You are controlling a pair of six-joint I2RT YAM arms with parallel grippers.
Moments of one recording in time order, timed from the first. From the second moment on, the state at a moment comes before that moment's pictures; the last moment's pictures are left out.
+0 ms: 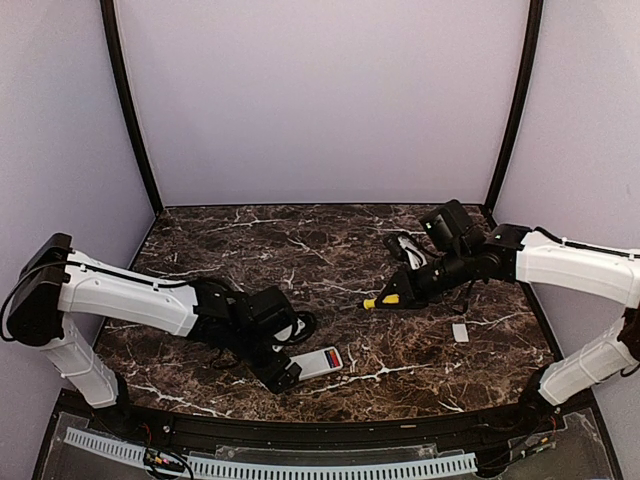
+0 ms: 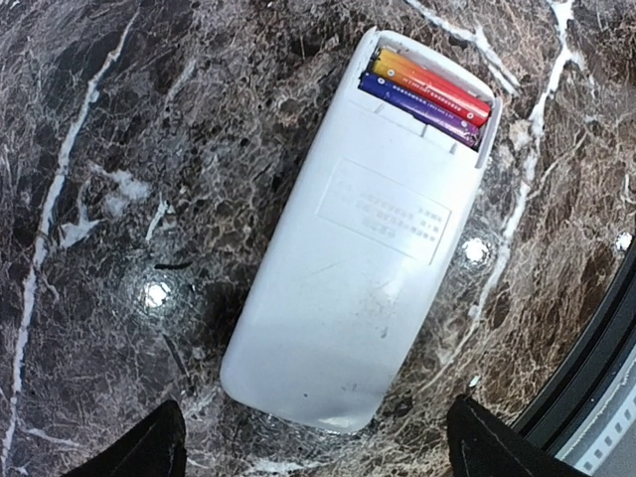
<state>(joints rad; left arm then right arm) -1.13 1.61 0.94 -0.55 -0.02 -0.33 0.76 1.34 0.99 -0.54 -0.42 0.53</state>
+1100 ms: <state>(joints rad) -1.12 1.74 1.02 -0.63 -0.31 -0.43 0.76 1.34 0.98 -0.50 -0.43 0.53</state>
